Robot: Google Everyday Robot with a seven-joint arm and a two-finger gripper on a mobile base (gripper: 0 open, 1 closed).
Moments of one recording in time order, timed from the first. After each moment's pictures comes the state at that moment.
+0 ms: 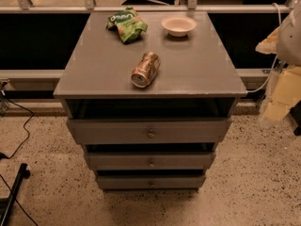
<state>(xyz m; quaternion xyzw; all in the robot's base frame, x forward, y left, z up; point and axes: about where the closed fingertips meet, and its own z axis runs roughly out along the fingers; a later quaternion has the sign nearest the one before) 0.438 -0.217 0.976 -0.60 0.78 -0.03 0.16</state>
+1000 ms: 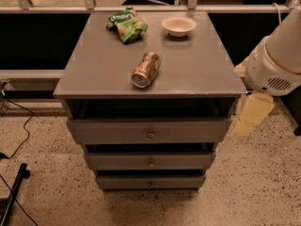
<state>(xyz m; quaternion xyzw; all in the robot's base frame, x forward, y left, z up) 0.455 -0.193 0.913 -0.60 0.79 -0.02 0.17</state>
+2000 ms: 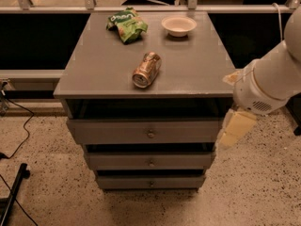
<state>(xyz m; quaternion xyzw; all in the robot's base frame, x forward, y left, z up) 0.467 -0.180 0.872 -0.60 0.77 -0.02 0.22</state>
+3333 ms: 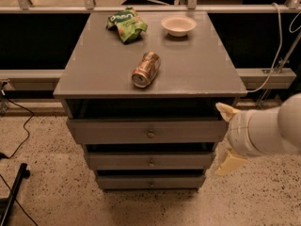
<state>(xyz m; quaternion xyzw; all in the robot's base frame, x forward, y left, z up) 0.451 -0.174 0.793 -0.64 0.70 -0.07 0.30</state>
